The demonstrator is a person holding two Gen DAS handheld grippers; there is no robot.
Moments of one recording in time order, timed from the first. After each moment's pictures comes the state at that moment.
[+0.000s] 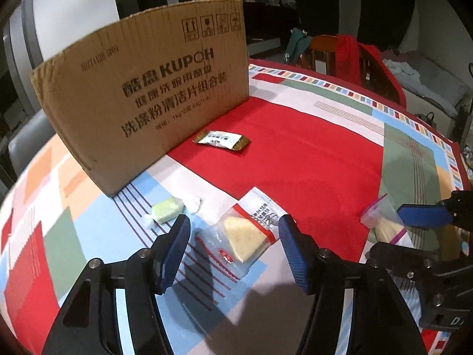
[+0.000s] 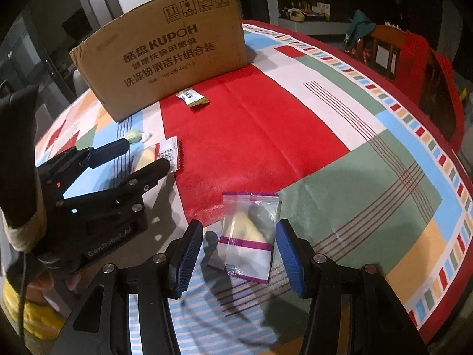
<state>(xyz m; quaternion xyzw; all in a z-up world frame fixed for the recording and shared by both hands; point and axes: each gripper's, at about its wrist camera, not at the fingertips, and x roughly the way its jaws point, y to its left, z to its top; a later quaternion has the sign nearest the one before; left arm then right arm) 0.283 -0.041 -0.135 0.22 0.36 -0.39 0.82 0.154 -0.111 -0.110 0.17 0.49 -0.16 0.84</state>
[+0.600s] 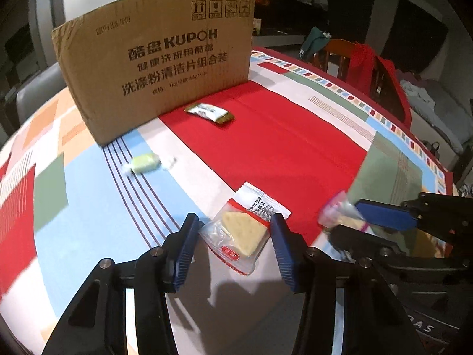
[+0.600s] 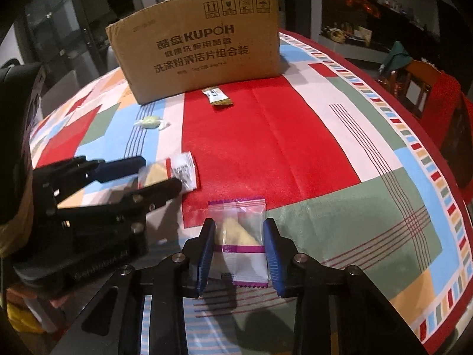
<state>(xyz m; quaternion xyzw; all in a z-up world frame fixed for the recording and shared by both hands) 0.248 -0.041 -0.135 0.15 0.42 -0.34 0.83 0.151 -0.120 -0.111 0.10 0.48 -0.07 0.87</state>
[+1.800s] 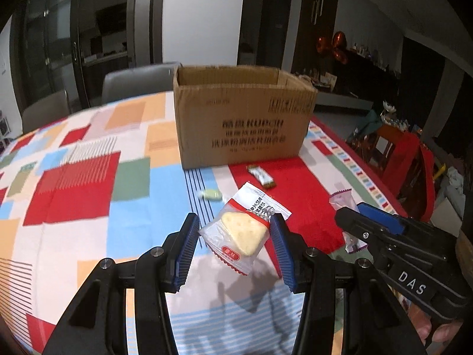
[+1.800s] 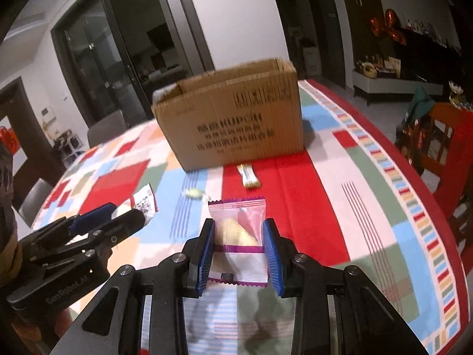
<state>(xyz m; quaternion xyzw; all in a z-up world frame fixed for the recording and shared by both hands) 0.207 -0.007 -0.035 0.03 0.36 -0.18 0.91 0.158 -0.152 -0.030 0.13 0.37 0.03 0.92</state>
